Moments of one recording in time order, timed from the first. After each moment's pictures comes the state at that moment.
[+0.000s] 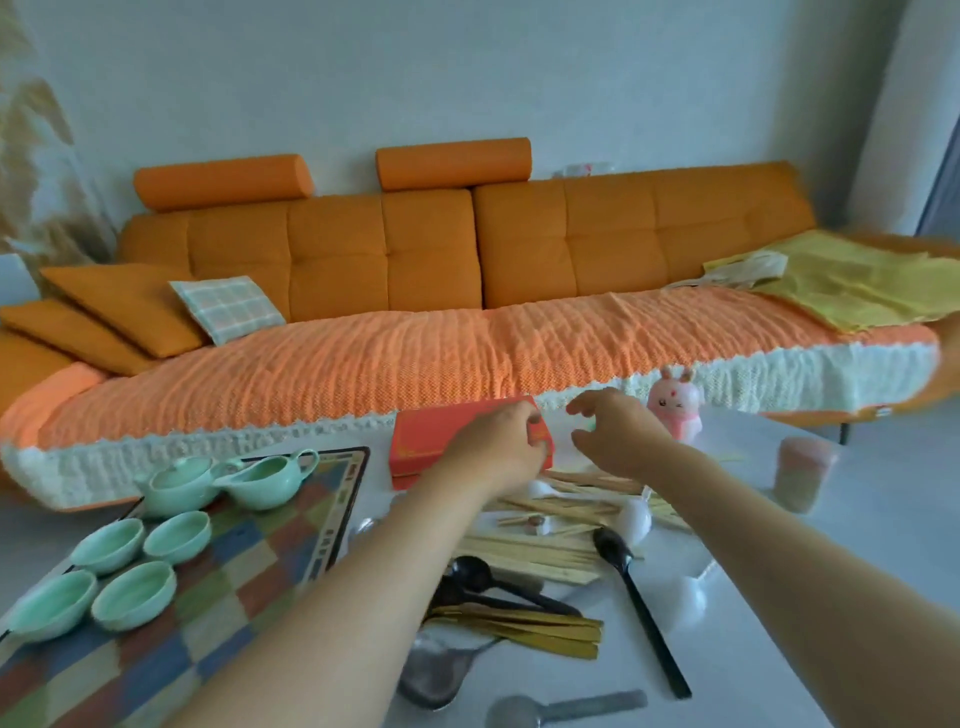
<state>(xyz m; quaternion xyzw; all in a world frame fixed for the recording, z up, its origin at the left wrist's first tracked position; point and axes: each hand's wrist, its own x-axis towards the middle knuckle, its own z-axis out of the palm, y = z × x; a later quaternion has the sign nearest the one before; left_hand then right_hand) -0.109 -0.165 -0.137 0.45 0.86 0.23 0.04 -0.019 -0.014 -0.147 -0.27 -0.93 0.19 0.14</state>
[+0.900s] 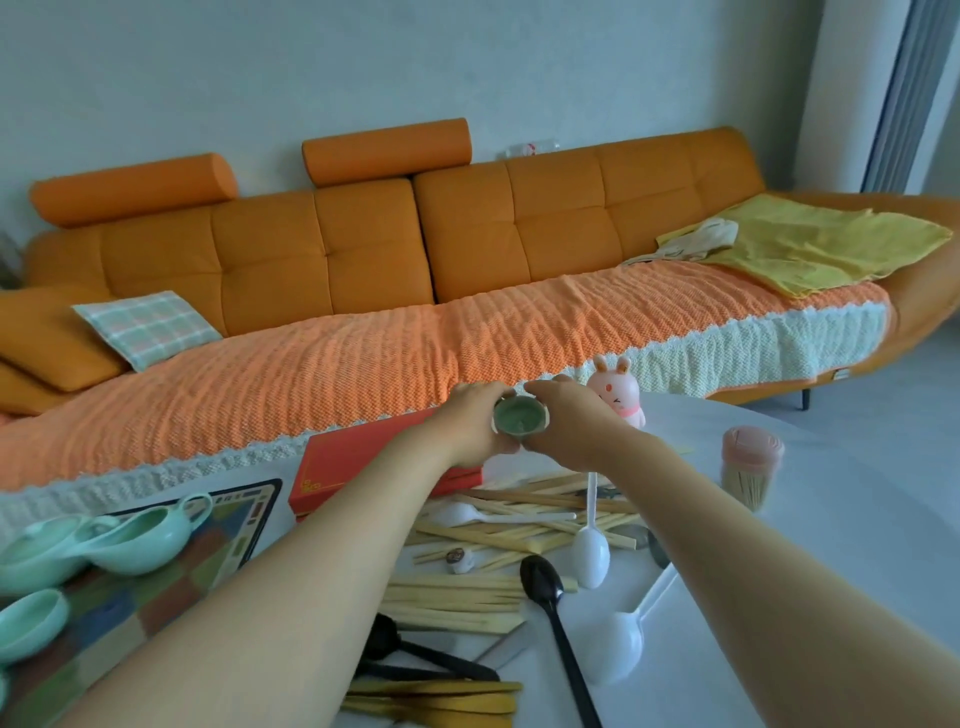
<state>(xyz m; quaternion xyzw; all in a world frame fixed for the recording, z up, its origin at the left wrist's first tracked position) -0.150 -0.059 -0.150 0.52 0.83 0.17 0.07 -0.028 0.054 -0.164 -0.22 -0.94 0.19 0.16</state>
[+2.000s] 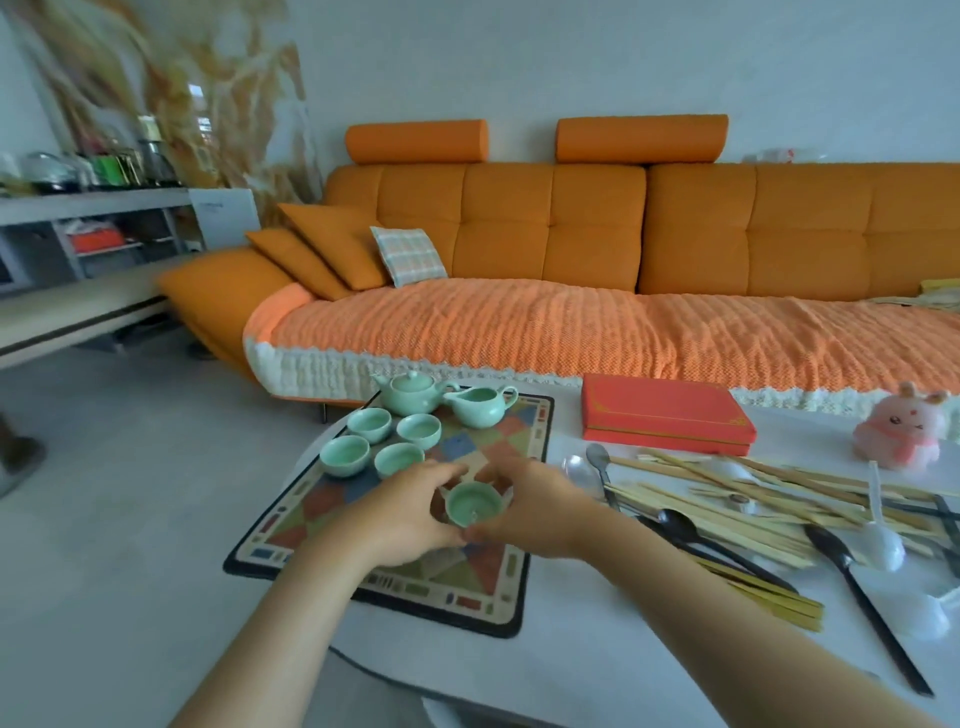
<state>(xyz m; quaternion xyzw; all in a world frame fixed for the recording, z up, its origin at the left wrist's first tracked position) -0.144 -0.496 -0.181 0.32 0.90 0.28 0.10 -0.084 -0.314 -0.176 -0.01 -0.95 0.32 -0.01</state>
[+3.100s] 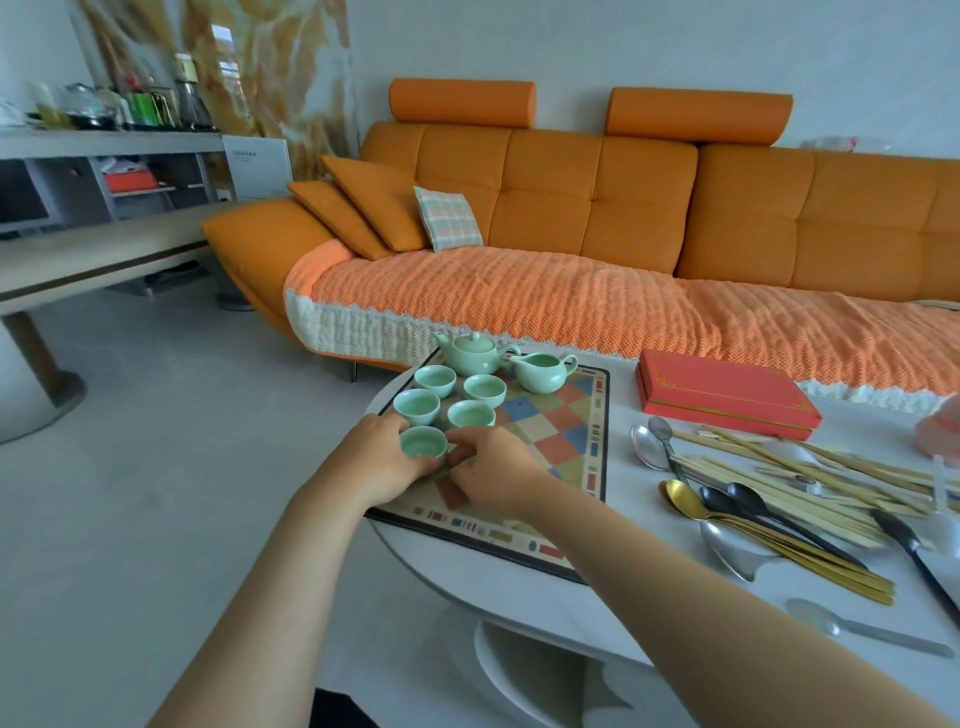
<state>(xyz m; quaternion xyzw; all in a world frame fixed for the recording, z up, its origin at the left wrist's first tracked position) -0.165 -0.590 -0.188 0.15 0.93 0.32 0.04 -0.125 -0.430 -0.197 -0.01 -0.93 0.38 -0.02</state>
